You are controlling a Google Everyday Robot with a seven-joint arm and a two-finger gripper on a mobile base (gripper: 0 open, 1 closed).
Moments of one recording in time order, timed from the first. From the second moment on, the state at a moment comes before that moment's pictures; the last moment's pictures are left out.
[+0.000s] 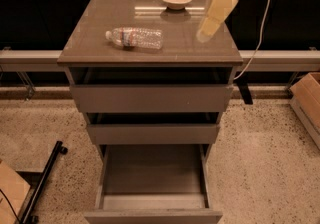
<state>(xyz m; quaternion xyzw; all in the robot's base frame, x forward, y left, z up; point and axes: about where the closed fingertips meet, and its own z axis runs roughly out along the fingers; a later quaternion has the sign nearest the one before) 0.614 -0.102 1.017 -0.65 0.70 0.05 0.29</state>
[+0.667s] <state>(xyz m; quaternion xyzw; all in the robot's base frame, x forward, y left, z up) 0.670 -0.053 0.979 -0.61 0.72 0.07 0.31</state>
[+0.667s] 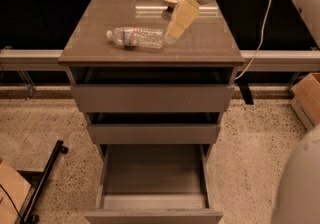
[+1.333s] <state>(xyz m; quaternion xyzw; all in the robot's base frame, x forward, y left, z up) 0.769 -0.003 0.892 -0.55 0.77 0.10 0.31</state>
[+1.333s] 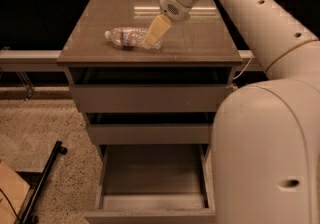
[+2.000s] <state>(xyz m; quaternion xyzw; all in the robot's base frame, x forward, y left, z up) 0.805 0.033 0.837 -0.53 0.78 0.15 0.30</state>
